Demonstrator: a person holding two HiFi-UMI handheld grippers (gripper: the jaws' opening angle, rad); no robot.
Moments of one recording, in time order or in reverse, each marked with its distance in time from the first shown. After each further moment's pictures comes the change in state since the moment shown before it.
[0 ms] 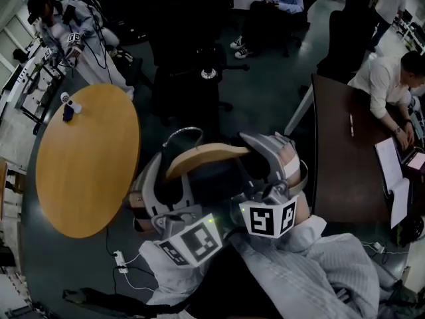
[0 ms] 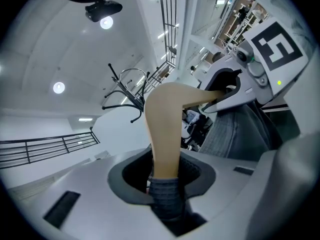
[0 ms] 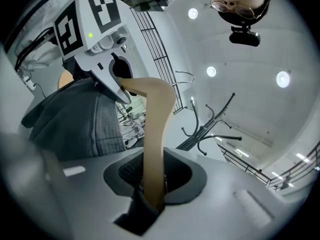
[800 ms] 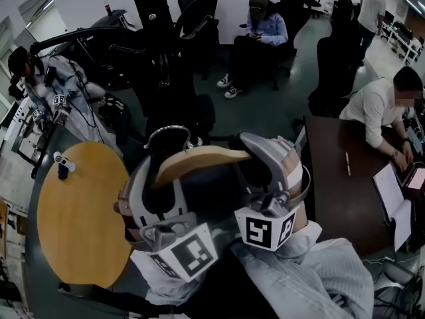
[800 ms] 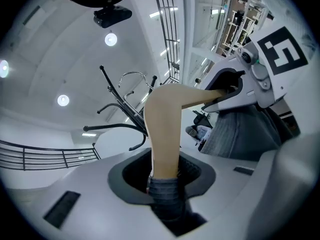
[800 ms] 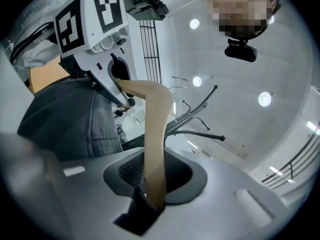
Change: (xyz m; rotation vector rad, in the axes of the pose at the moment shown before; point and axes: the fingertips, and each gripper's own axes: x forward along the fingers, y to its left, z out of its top) left arm 0.242 0.070 0.132 0.009 -0.213 0.066; right arm 0.172 -0.203 -0.075 -0.104 -0.030 -0.271
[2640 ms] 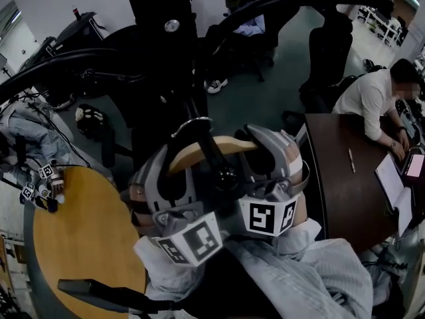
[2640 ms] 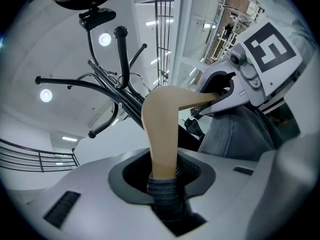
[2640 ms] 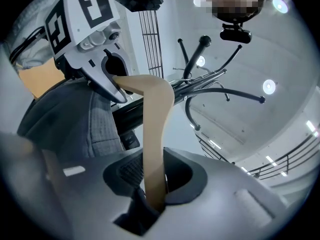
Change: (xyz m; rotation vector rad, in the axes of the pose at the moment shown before) left arm 0.228 -0.024 -0.106 0.003 -0.122 -0.184; right arm 0.201 0.067 -0.121 0.024 0.229 0.004
